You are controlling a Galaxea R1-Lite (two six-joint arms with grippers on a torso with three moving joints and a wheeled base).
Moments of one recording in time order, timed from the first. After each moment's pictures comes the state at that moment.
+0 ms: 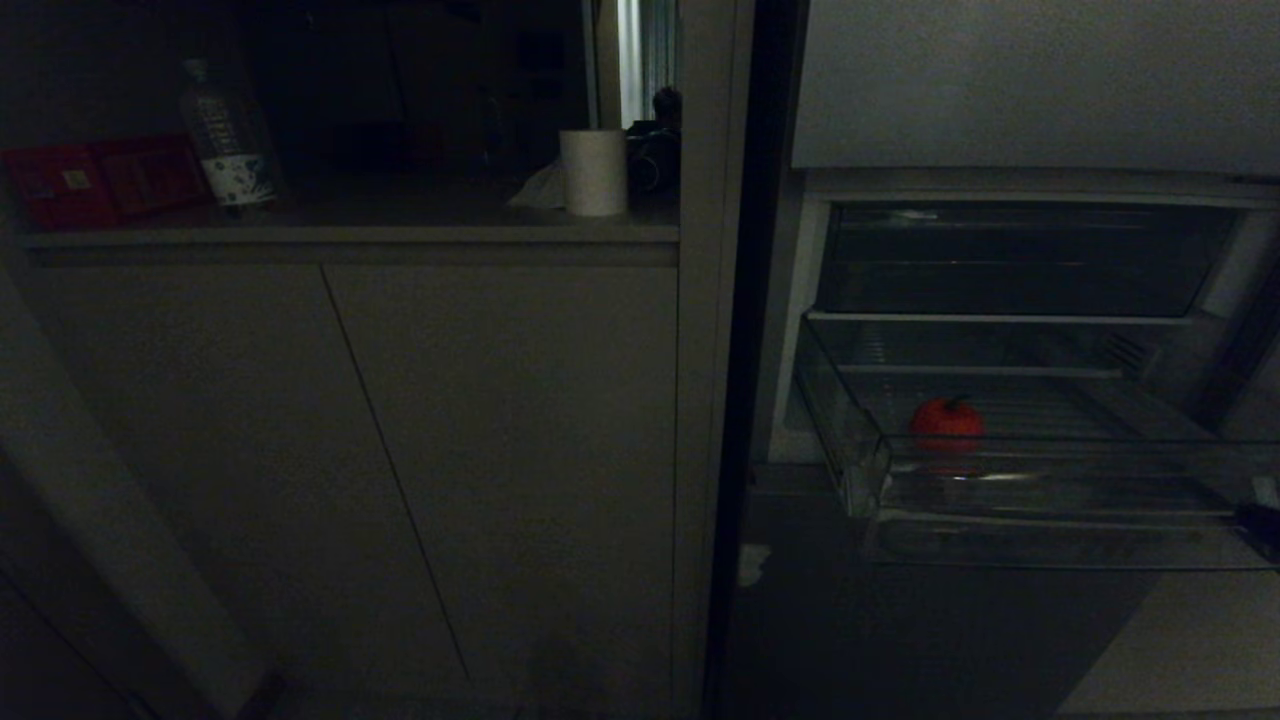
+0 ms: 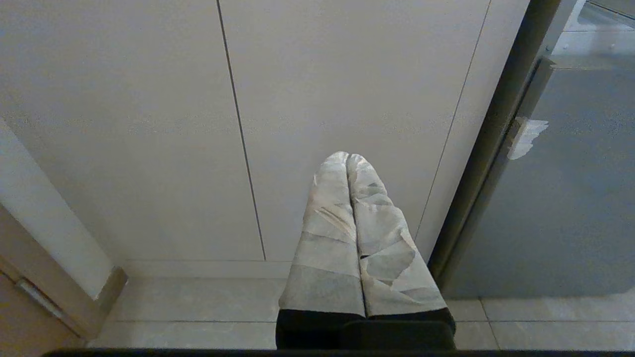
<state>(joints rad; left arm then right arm) 0.00 0.00 -0.03 0.06 0.01 -0.01 -0.03 0.85 -0.41 -0.22 0.05 0.03</state>
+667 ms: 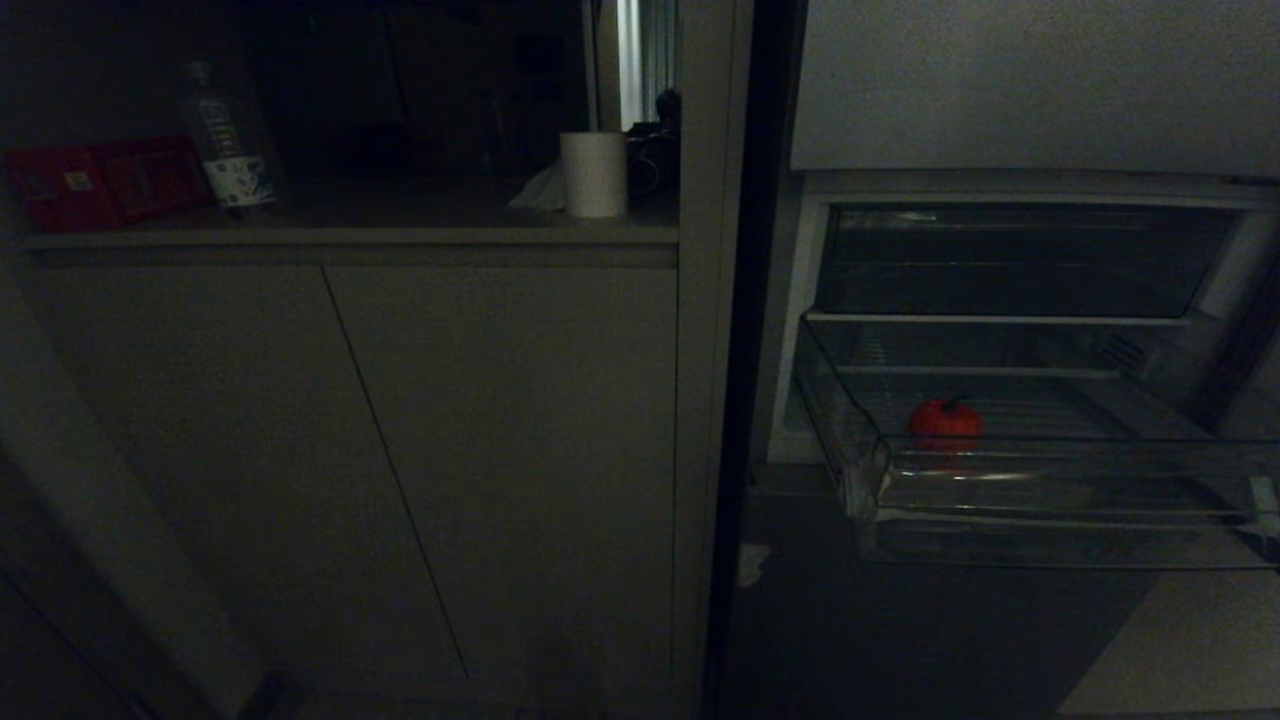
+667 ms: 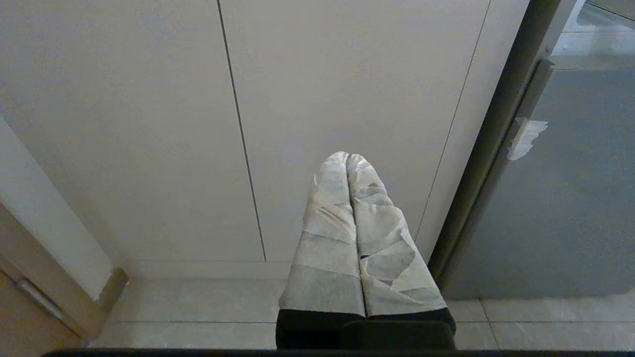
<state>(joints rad) 0.00 0.00 -0.03 0.06 0.01 -0.01 -0.01 0.04 -0.05 0.12 0.03 -0.07</state>
